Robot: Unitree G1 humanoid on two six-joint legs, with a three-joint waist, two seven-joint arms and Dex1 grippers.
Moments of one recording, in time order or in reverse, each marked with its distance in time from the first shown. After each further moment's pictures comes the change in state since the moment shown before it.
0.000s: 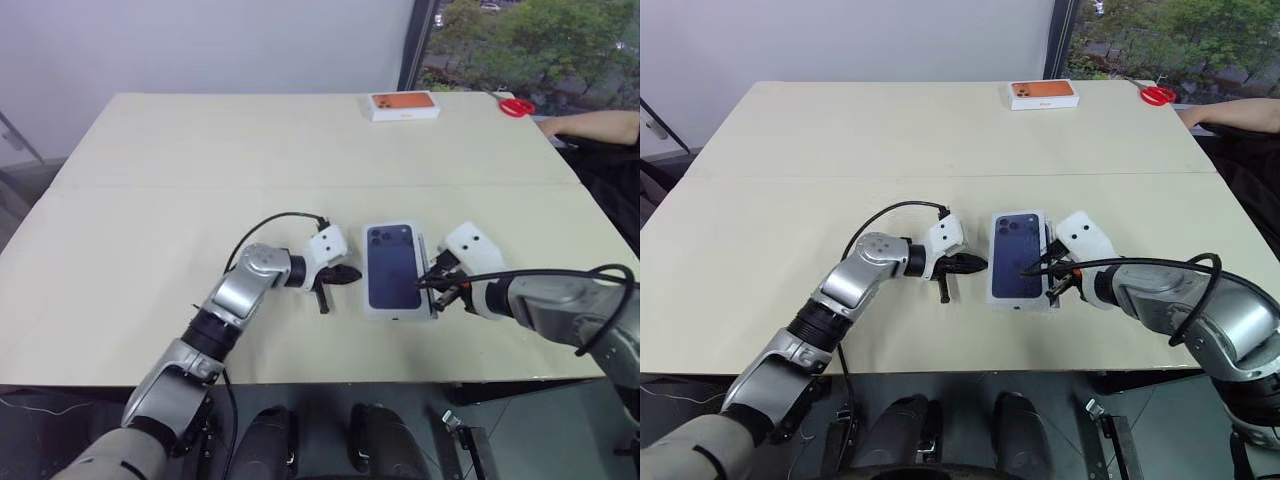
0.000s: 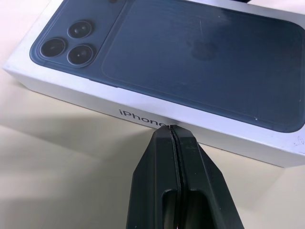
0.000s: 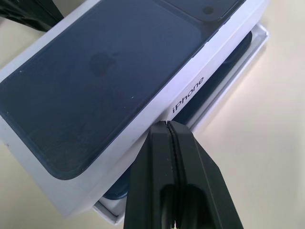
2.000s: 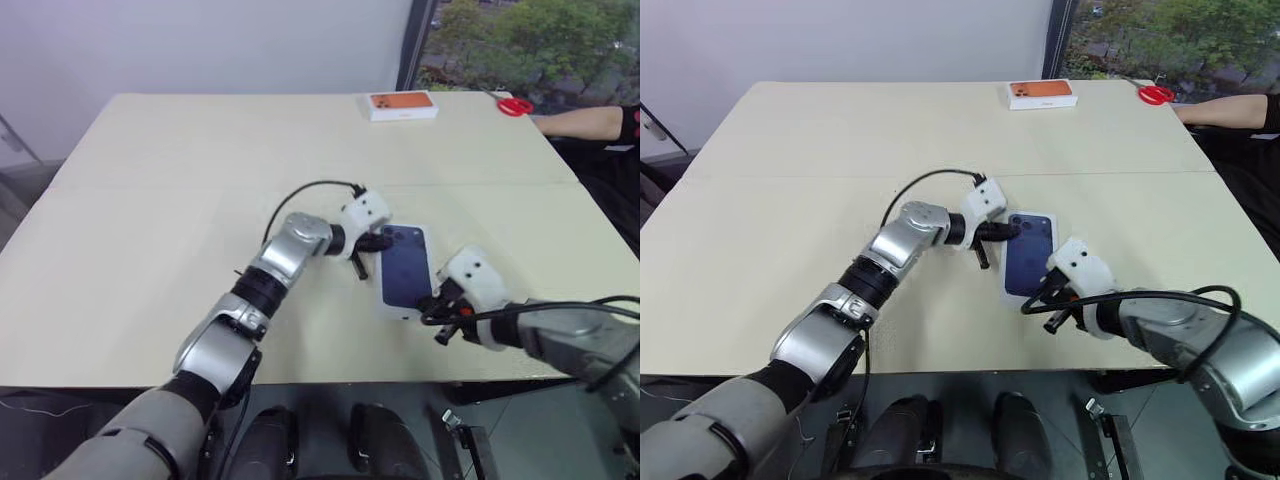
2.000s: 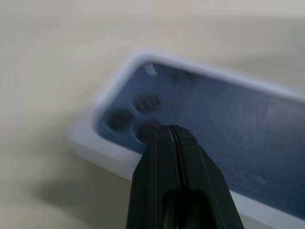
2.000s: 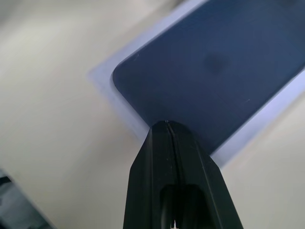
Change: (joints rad) left arm -0.312 -0.204 0.022 0.422 0.075 -0.040 0.112; right arm 0.183 0.107 -0.123 -0.176 -0.119 0.042 0.209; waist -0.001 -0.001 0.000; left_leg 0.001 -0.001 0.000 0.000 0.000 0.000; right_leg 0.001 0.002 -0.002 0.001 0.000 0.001
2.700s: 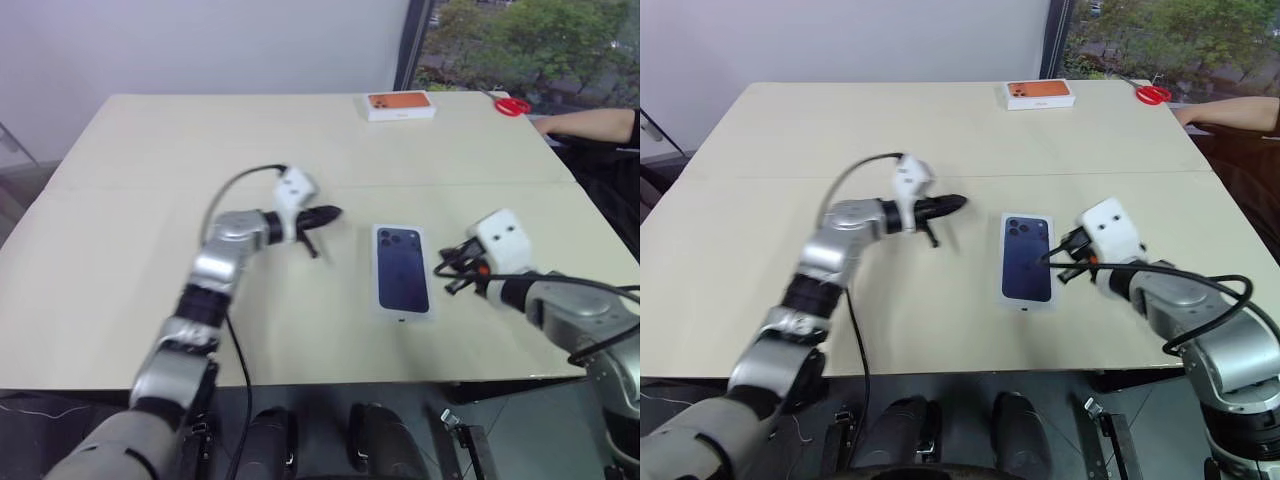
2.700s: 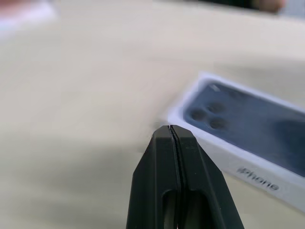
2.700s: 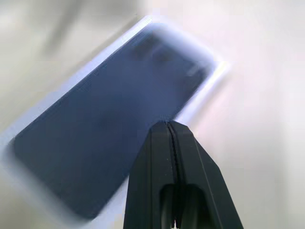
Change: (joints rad) left arm 0.236 0.248 0.285 -0.344 -0.155 -0.046 -0.044; right arm -0.028 0.066 -0.080 0.146 -0.220 -0.287 -0.077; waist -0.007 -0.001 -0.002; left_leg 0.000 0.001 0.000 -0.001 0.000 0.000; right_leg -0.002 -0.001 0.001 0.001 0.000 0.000
